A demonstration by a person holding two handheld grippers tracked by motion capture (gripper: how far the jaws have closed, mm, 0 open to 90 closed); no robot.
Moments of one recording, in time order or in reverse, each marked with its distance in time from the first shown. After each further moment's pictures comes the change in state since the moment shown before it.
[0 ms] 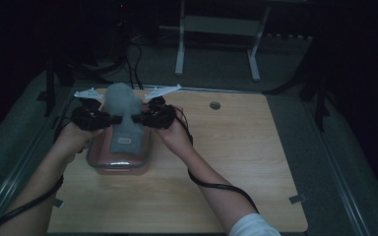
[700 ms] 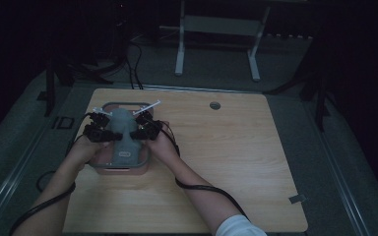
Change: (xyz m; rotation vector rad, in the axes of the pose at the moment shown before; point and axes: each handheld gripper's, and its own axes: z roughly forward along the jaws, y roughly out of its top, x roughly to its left) left arm 0.036 -0.053 0.078 0.234 0.063 -0.154; right arm -0.025 -0.051 0.088 0.258 -0.089 0.140
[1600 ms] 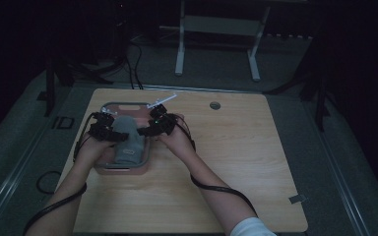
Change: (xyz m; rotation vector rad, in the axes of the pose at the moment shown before) left arm -0.011 0.005 0.002 -0.082 0.216 -0.023; right arm -0.015 -0.002 -0.066 -0.089 0.001 -0.051
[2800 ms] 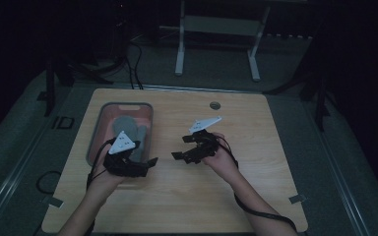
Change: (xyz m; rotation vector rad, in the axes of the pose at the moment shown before) left arm -0.127 -0.052 -0.069 -0.332 -0.295 0.260; right arm -0.018 -0.098 -0.088 -0.035 0.076 -0.125
